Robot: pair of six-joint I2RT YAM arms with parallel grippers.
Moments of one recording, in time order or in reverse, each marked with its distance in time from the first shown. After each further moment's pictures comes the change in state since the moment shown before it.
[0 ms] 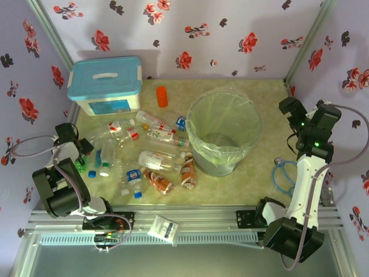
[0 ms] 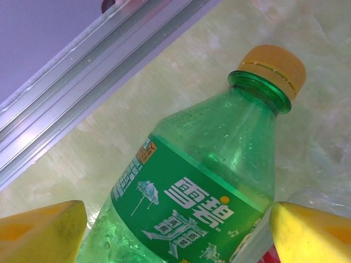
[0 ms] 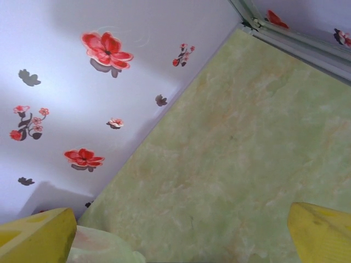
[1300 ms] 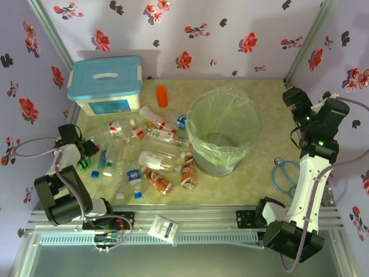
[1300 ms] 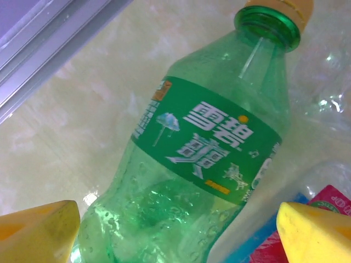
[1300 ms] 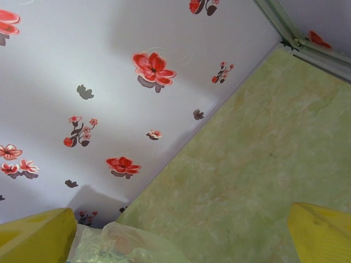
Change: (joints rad) left arm -0.025 -0.074 -0.015 -0.116 0.051 -0.031; right arm 0.000 0.000 0.100 0.019 -0.057 0.052
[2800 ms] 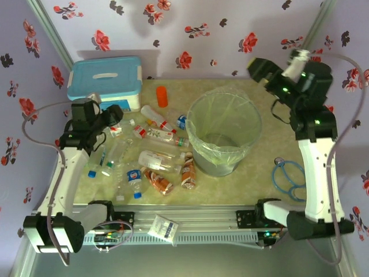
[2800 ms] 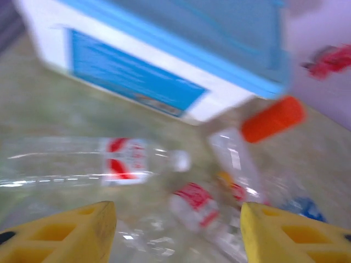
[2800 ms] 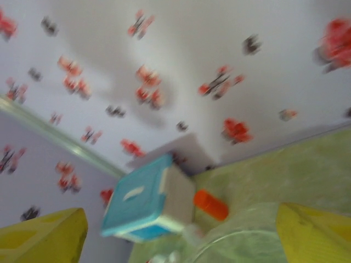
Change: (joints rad) left arm -0.484 -0.280 0.298 0.012 0.271 -0.143; right arm 0.551 0.226 0.513 -0.097 0.043 -0.067
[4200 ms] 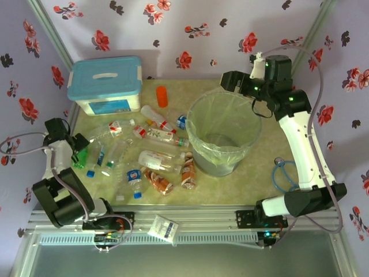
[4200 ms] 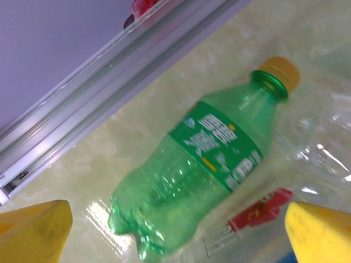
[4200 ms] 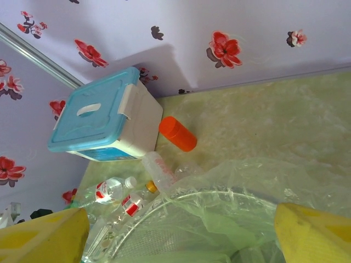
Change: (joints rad) left arm 0.565 0.279 -0.162 -0.090 -0.290 0.174; right arm 0.098 0.189 0.033 -0.169 0.021 -0.241
